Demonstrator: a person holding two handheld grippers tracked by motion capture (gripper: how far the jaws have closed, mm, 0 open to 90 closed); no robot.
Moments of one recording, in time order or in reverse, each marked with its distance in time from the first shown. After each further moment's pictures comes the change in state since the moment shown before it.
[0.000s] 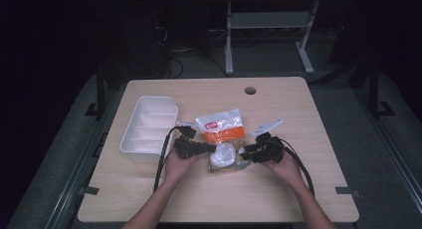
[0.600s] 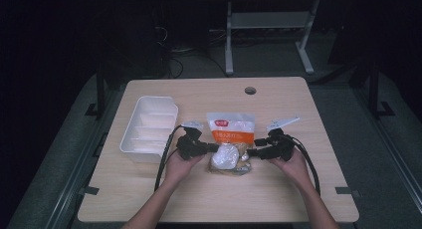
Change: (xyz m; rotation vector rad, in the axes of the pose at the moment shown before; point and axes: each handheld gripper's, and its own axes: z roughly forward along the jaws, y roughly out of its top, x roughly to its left) left arm -0.031 0.006 -0.009 0.002 0.000 0.195; right arm -0.019 -0.013 -0.019 -0.116 0.051 0.126
